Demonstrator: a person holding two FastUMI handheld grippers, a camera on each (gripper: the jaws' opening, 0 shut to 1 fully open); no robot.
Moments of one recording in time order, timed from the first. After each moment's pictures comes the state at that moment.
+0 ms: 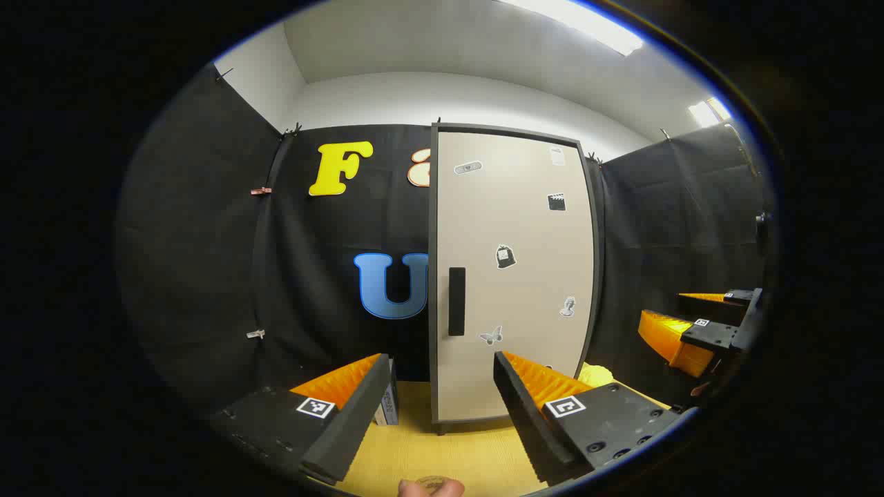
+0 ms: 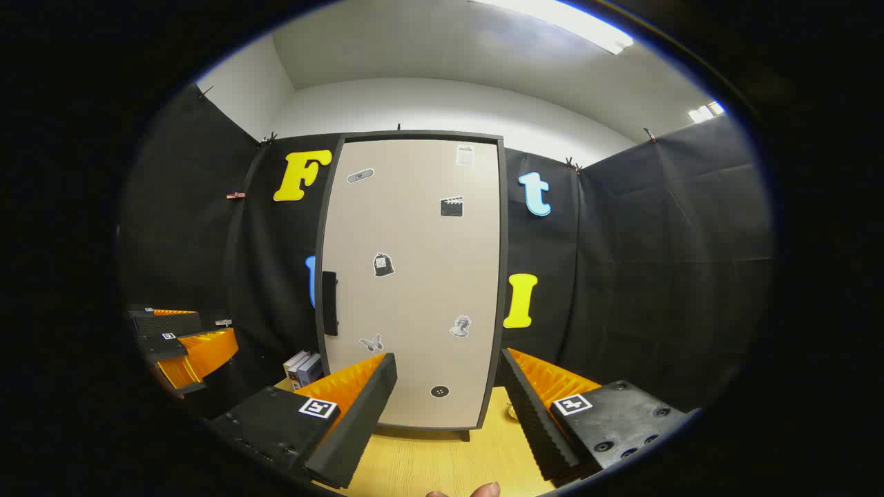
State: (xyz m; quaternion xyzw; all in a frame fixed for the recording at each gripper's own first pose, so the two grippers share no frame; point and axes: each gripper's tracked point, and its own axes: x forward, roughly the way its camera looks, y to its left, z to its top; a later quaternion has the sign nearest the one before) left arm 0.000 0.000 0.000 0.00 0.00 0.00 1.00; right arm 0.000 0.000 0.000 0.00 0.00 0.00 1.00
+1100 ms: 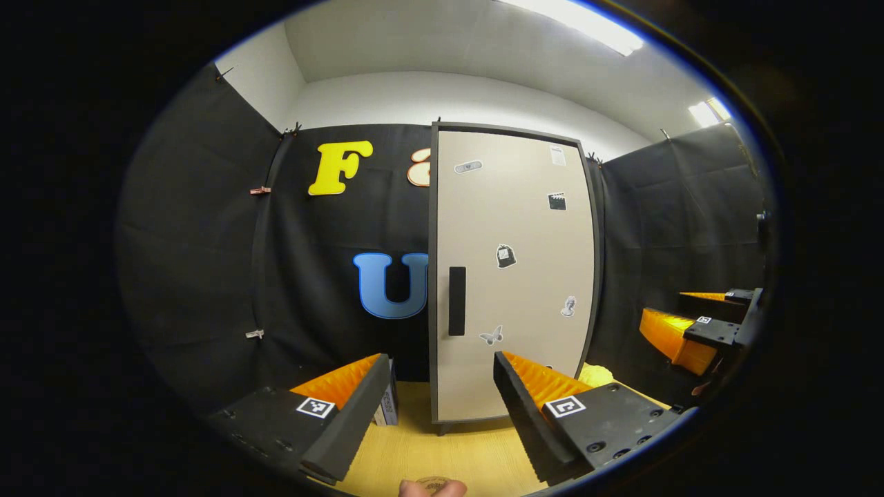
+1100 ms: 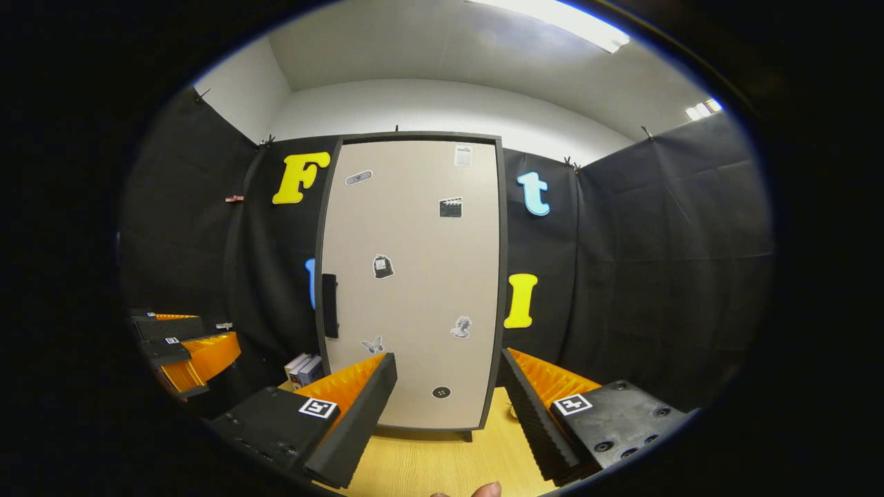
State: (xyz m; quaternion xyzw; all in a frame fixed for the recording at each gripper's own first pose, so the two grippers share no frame) left arm 0.002 -0.002 -0.003 0.00 0.00 0.00 1.00; right arm 0.000 0.002 0.003 0.01 0.00 0.00 1.00
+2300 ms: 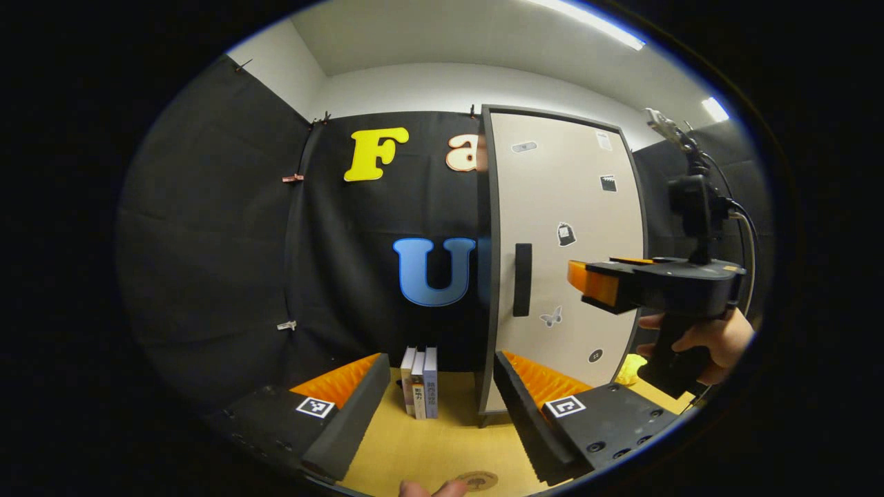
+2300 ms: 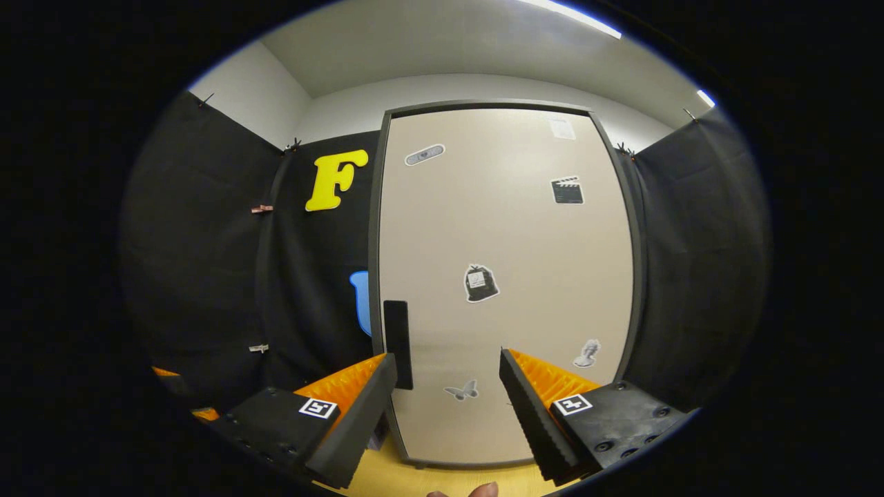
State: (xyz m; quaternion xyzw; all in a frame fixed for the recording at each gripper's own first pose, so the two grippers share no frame) left arm 0.008 0.098 -0.041 0.00 0.02 0.06 1.00; right arm 0.151 0.162 -0.002 0.04 -0.01 0.10 0.99
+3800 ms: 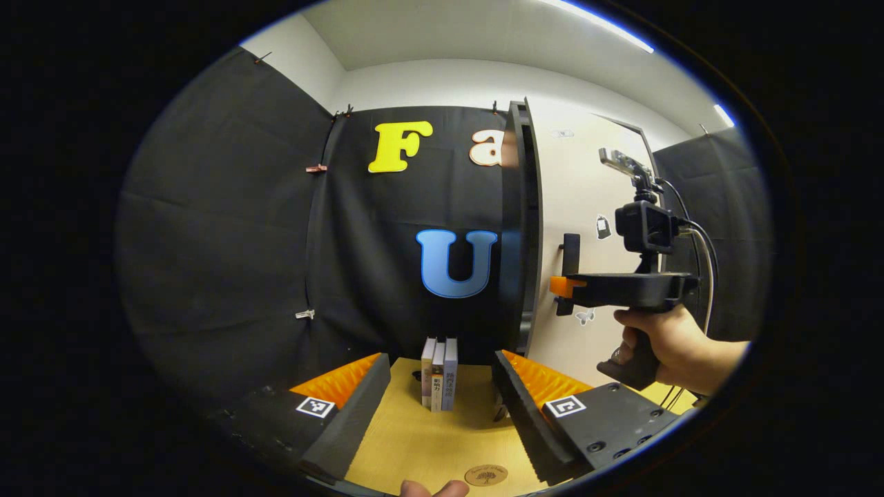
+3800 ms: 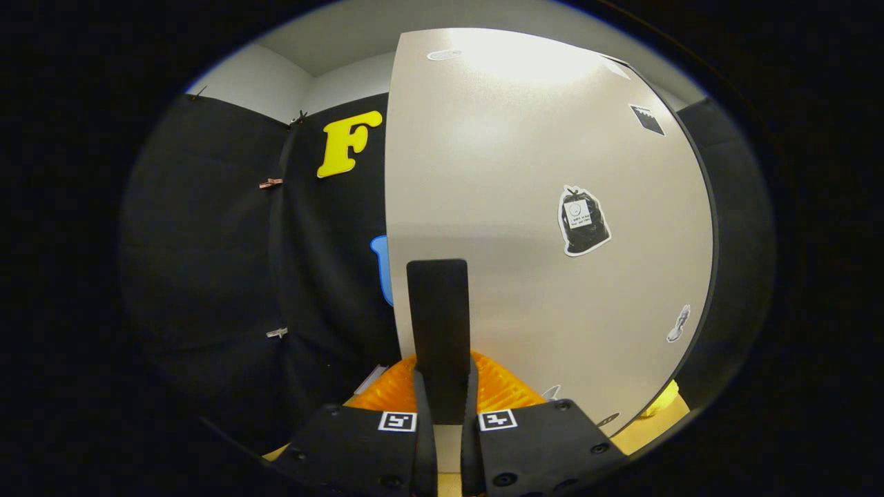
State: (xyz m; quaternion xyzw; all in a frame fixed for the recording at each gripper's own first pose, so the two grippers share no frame) left arm -0.012 0.114 -0.051 -0.01 0.03 0.09 1.00; right arm 0.196 0.235 -0.042 0.06 0.08 0.15 0.98
